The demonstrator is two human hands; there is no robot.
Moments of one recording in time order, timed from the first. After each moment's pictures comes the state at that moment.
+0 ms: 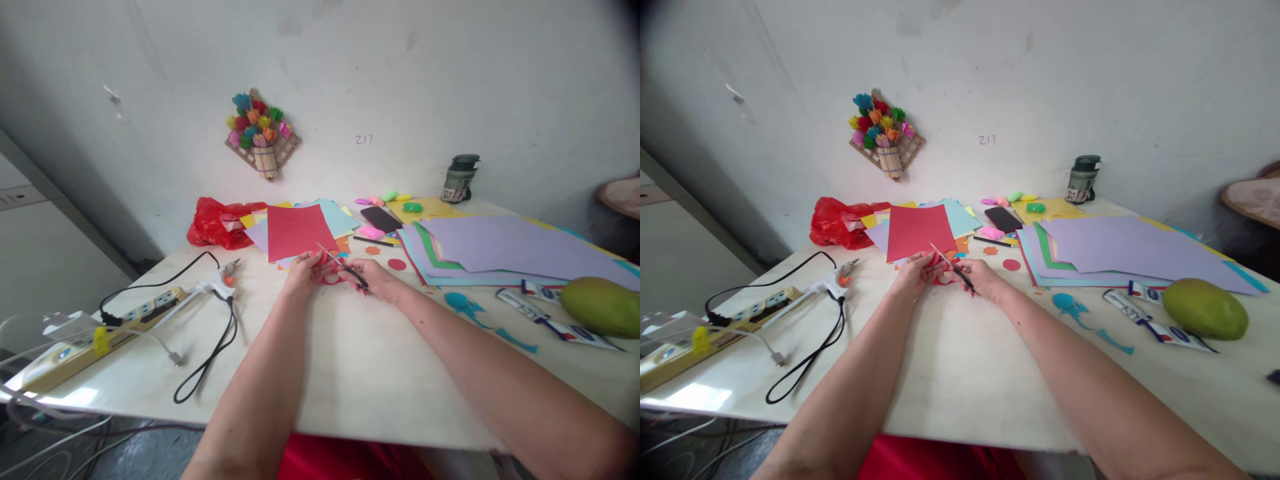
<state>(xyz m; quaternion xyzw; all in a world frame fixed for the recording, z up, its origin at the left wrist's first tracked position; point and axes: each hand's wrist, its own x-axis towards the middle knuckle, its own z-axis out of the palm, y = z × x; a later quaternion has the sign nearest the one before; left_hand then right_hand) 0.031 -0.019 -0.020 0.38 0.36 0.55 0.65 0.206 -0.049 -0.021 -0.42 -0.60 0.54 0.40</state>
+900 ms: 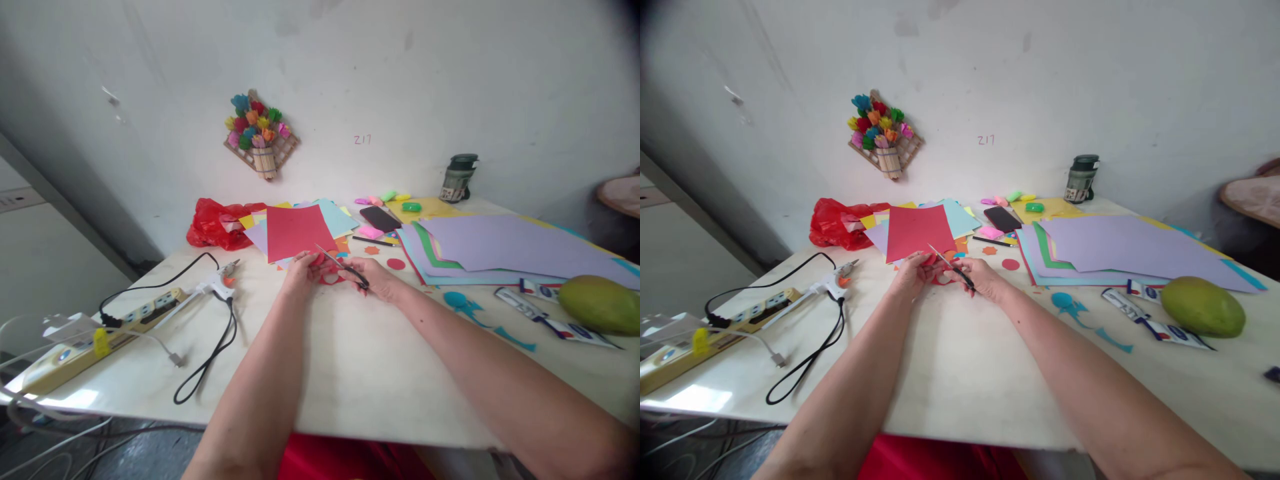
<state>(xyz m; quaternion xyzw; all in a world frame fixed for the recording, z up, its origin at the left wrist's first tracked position) 0.031 -0.021 -0.016 0.36 0.36 0.58 0.64 0.209 -0.049 -0.019 -0.42 -0.60 0.55 0.40</state>
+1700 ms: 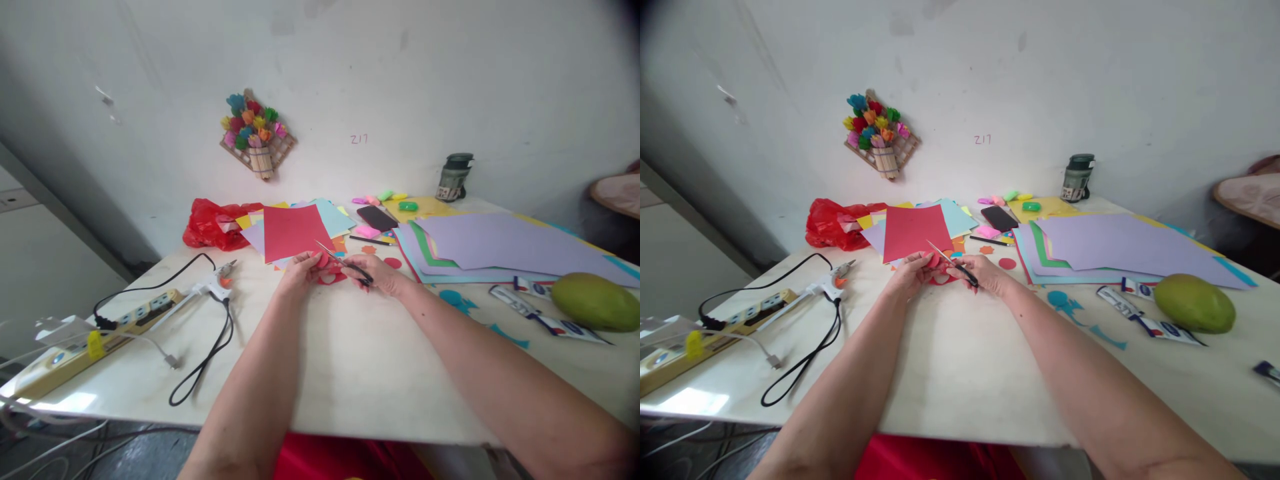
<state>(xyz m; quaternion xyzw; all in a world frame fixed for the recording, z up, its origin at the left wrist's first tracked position) 0.027 -0.026 -0.015 0.45 0.33 0.53 0.64 0.227 -0.046 -0.014 -0.39 -0.65 0.53 0.37</state>
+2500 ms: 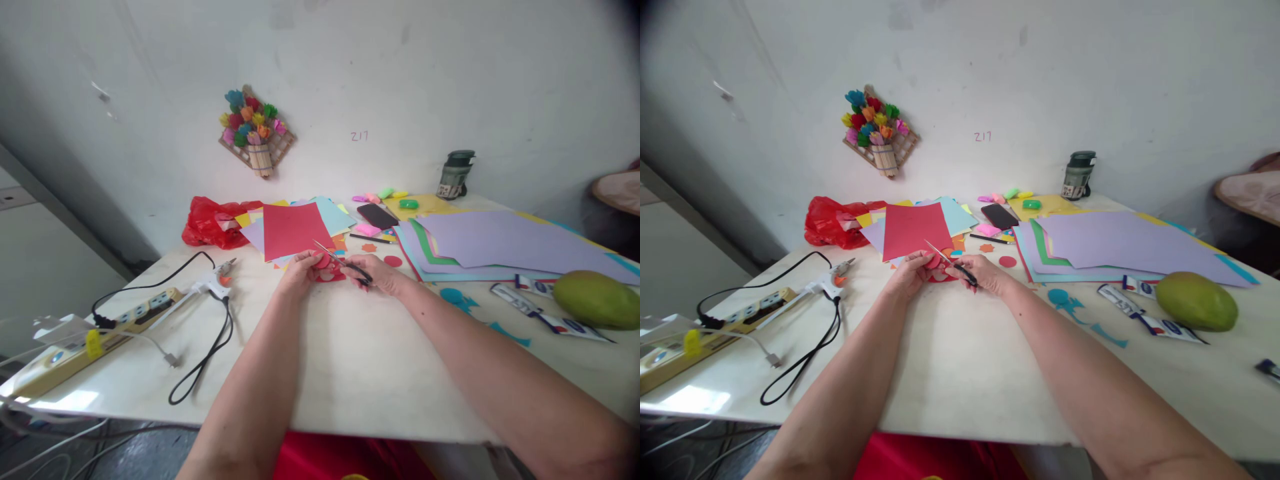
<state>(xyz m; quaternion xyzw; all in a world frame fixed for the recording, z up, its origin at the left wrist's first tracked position) 0.028 -0.020 -0.020 0.45 0.28 0.52 0.67 0.225 -0.045 -0.017 -0.39 -0.65 0.54 0.36</state>
